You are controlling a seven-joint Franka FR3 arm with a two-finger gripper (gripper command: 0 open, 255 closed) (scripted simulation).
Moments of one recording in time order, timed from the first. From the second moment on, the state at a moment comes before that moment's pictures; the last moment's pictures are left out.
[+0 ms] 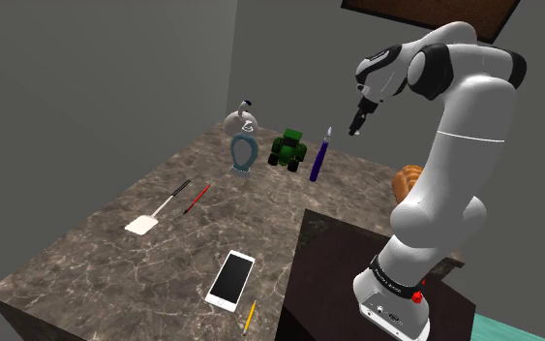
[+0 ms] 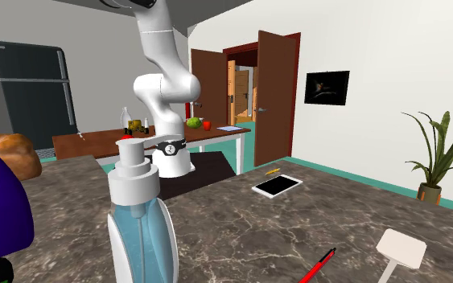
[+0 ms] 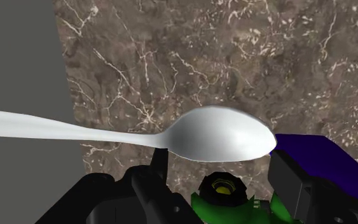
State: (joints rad) arm -0.38 0.28 -0.52 -1.79 0.33 2.08 -1.50
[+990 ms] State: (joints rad) arm -0.39 0.37 -0.49 -1.88 0.41 2.24 -1.57
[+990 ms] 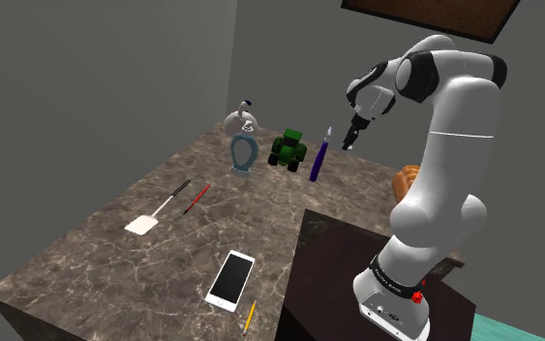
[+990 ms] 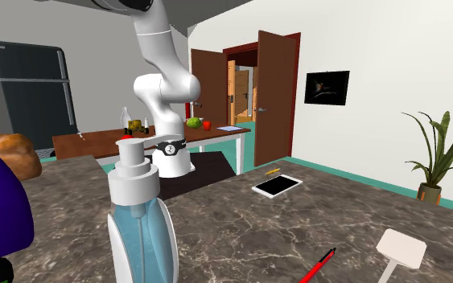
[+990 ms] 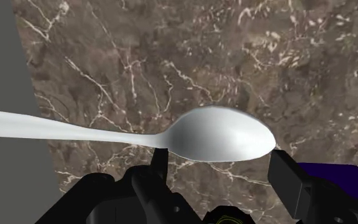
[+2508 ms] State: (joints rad) arm -0.45 0.56 -0.41 -1.91 0.55 2.44 -1.69
